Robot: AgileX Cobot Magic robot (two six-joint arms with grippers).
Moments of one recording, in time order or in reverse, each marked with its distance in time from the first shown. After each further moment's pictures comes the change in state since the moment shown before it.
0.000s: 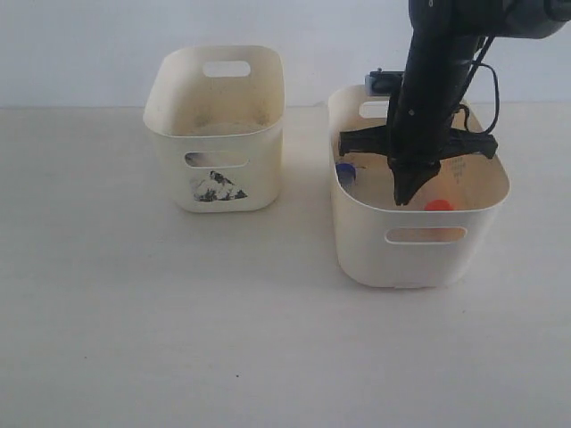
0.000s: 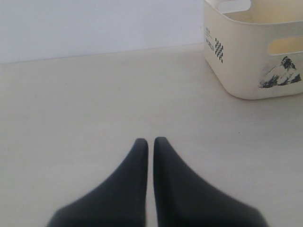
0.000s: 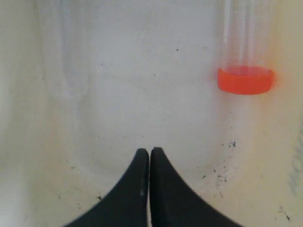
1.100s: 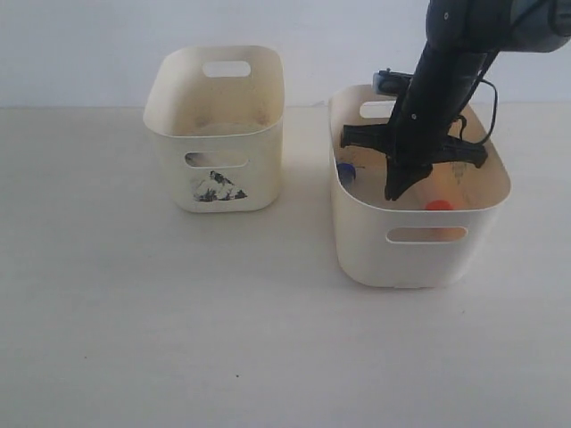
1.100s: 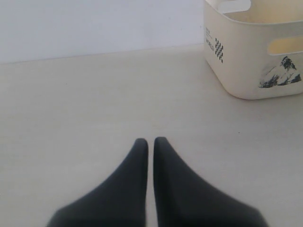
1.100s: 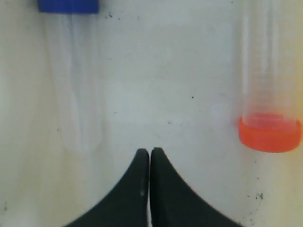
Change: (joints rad) left arm 0.000 0.000 0.000 0.000 0.000 0.000; right arm -0.062 0.053 0.000 0.115 -0.136 -0.061
